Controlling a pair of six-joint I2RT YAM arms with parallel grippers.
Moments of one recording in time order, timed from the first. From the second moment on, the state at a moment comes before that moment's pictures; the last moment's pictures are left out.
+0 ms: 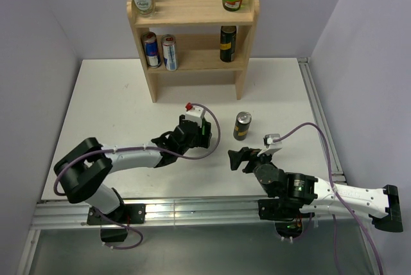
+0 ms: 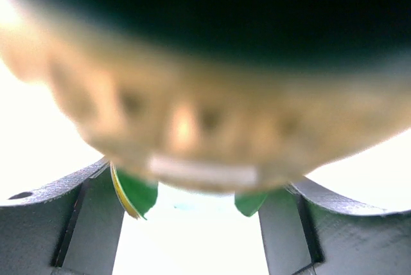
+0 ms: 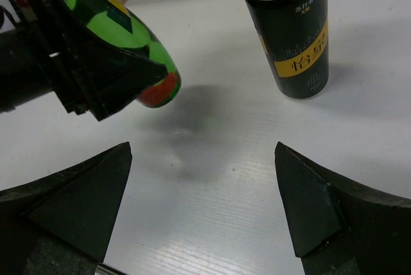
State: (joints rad) left arm -0.93 1.51 0.75 0.27 -0.37 -0.40; right arm 1.29 0.45 0.29 -0.25 0.91 0.75
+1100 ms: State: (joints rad) left arm -1.09 1.80 0.82 0.54 -0.49 -0.49; right arm 1.29 0.47 0.29 -0.25 0.92 0.75
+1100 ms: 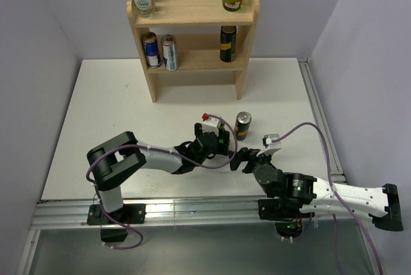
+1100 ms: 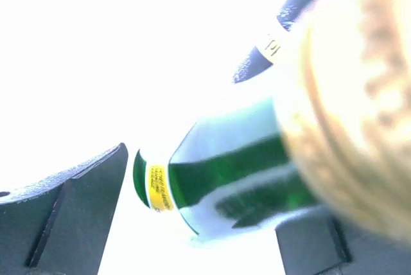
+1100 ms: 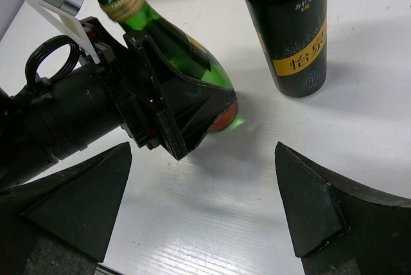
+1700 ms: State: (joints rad) left arm -1.13 1.49 0.83 0.36 -0.58 -0.49; right arm 1.32 0.42 0.35 -0.31 0.91 0.74
